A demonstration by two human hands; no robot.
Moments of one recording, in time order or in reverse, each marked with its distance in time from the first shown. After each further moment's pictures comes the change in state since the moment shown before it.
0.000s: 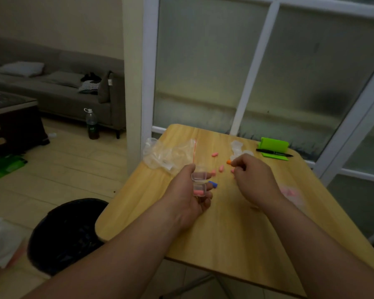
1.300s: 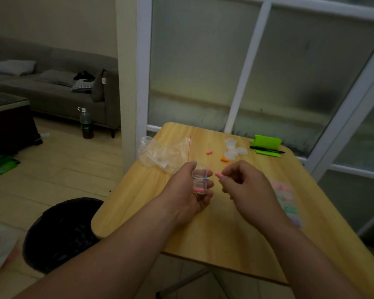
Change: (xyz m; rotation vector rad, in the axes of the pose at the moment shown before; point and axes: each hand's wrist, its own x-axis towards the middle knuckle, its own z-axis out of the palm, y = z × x) left_hand -0.006 -0.002 0.002 0.055 -0.073 -0.025; right_hand -0.064 -0.022 -0.021 0.338 -0.026 -0.061
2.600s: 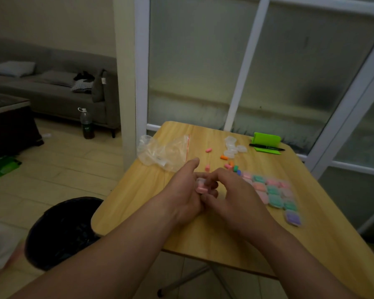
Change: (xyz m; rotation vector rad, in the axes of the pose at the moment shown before) left_hand 0.012 -0.004 -0.003 -0.082 -0.186 -0.068; right_hand -0.022 -0.009 0.008 -0.254 -0.188 -0.231
